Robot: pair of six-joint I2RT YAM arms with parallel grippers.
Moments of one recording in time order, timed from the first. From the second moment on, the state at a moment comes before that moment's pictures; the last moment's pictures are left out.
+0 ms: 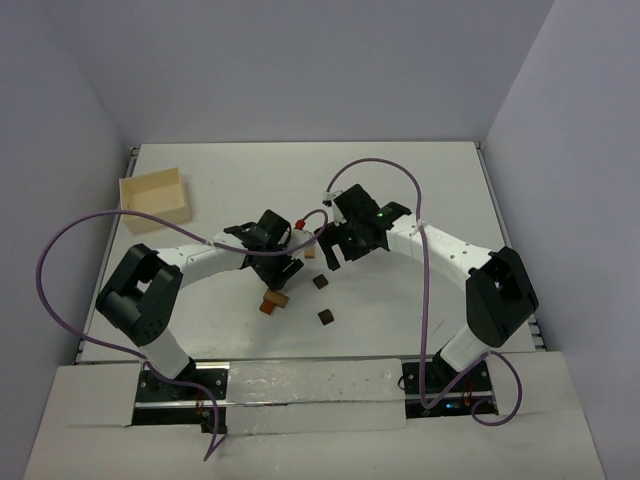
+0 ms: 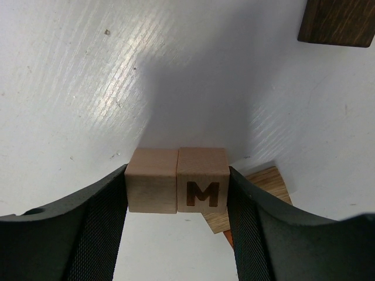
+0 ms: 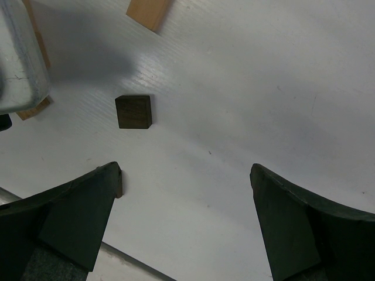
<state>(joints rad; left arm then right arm) -0.68 1.67 0.97 -0.47 0.06 0.27 0.65 1.58 1.18 -0.66 -0.04 0.15</state>
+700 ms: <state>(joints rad) -0.68 1.67 0.97 -0.49 0.05 0.25 0.65 1.58 1.18 -0.66 -0.04 0.15</state>
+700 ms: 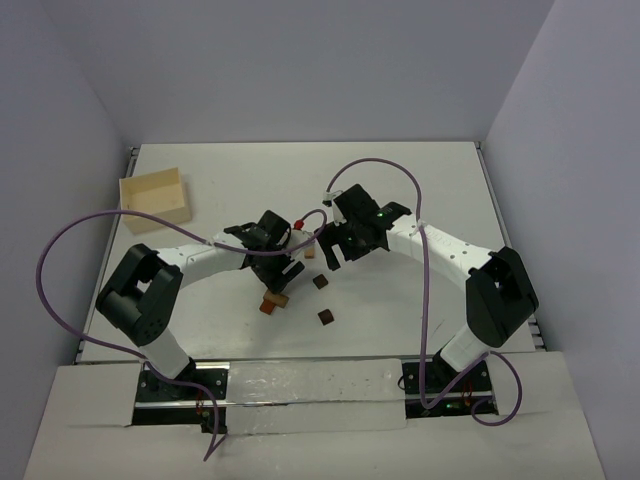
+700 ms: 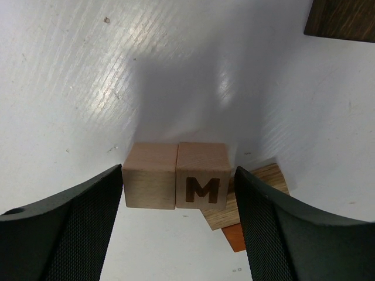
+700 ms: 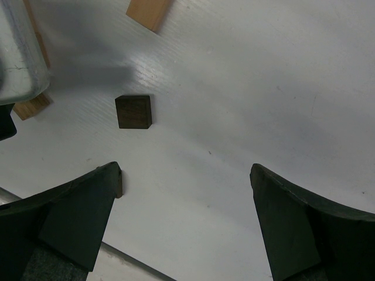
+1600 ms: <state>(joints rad) -0.68 1.67 0.99 -0.52 0.05 0.25 0.63 1.58 1.18 -0.66 -0.04 0.15</state>
